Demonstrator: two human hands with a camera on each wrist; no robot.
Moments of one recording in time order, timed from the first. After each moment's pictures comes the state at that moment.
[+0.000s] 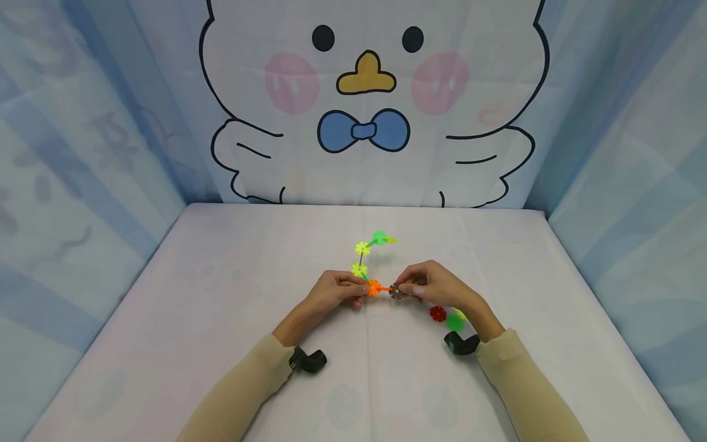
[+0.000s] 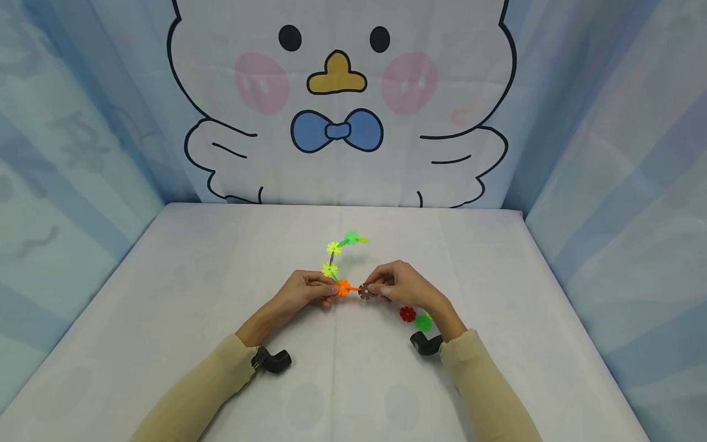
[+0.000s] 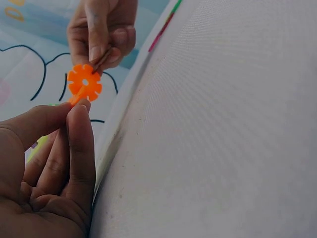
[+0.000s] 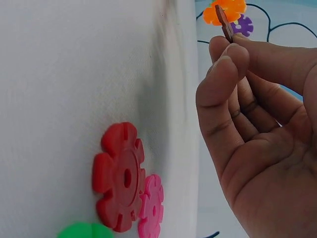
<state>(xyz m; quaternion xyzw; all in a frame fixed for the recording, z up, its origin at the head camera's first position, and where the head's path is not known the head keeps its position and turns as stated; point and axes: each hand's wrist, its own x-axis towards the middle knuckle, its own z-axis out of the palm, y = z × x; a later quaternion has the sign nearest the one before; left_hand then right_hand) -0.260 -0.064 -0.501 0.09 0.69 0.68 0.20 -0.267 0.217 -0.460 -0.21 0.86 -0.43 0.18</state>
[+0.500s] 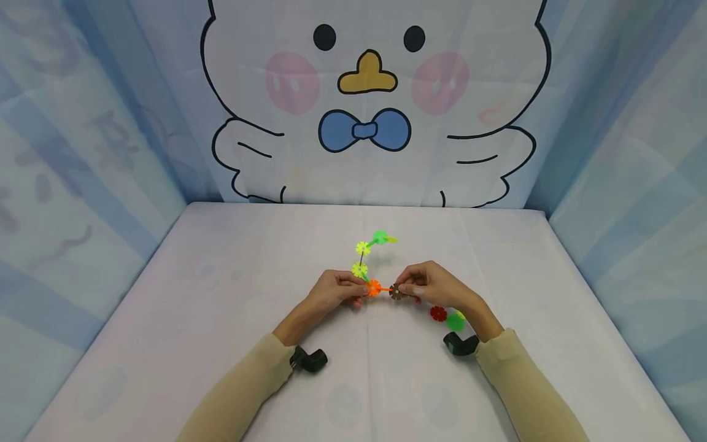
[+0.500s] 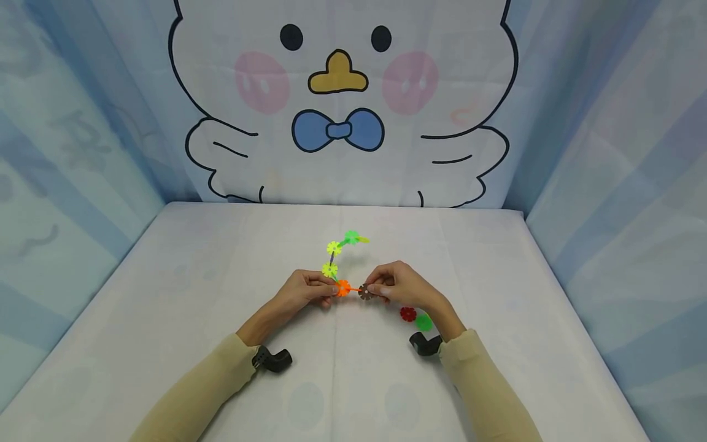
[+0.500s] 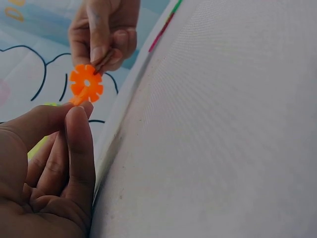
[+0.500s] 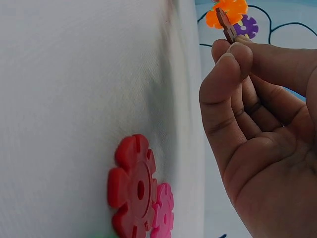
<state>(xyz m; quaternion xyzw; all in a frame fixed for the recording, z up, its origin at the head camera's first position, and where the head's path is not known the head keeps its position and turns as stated) -0.261 -0.064 -0.504 0.09 0.70 0.68 0.20 -0.267 0.214 -0.462 -0.22 0.85 -0.45 0.19</state>
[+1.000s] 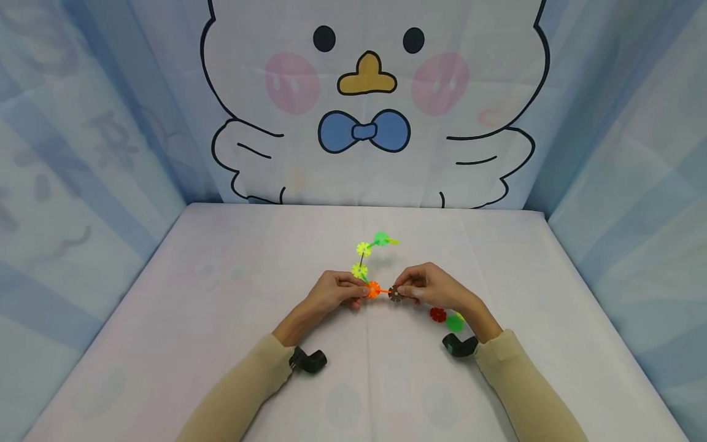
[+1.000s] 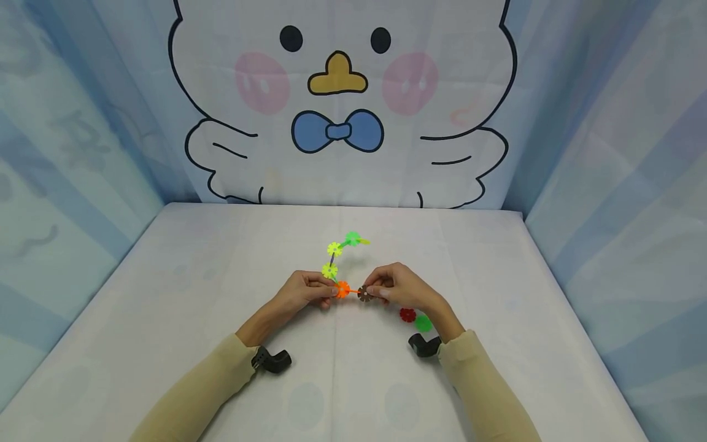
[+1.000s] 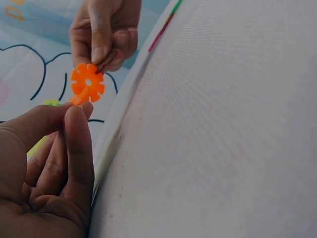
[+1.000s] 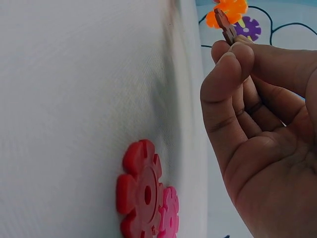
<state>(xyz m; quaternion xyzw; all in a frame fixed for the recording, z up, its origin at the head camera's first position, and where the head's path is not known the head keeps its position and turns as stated) -0.260 -0.064 -0.504 0.10 0.71 0.67 0.19 -0.267 0.214 -0.464 -0.23 0.84 -0.45 0.19</state>
